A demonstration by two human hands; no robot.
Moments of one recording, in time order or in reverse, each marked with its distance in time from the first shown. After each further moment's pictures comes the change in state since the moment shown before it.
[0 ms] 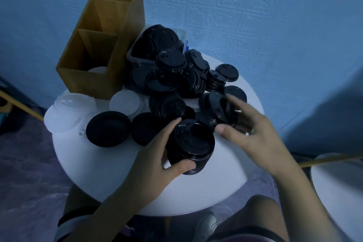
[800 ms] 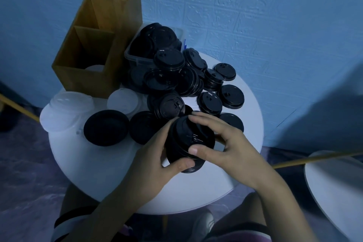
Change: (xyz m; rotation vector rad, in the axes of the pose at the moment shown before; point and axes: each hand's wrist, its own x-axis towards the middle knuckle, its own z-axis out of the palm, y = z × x) left_hand 0.002 -0.002 -0.002 0.006 -0.015 0.044; right_hand -0.016 -0.014 0.037 -0.102 -0.207 -0.067
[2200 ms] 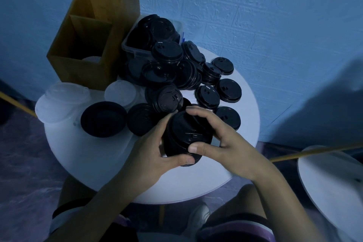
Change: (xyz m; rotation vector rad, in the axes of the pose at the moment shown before) left_hand 0.002 0.001 -0.002 0.011 -0.005 -0.045; right_hand -0.004 0.009 -0.002 0.042 -0.162 -0.024
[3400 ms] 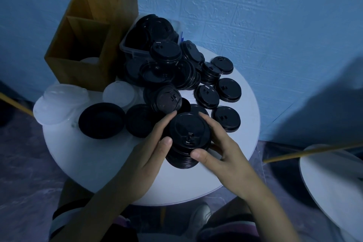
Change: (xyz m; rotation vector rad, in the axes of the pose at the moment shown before) left_hand -0.013 0.002 -0.003 -0.131 -0.092 0.049; right_hand -0.020 0.019 0.028 0.178 0.219 0.039
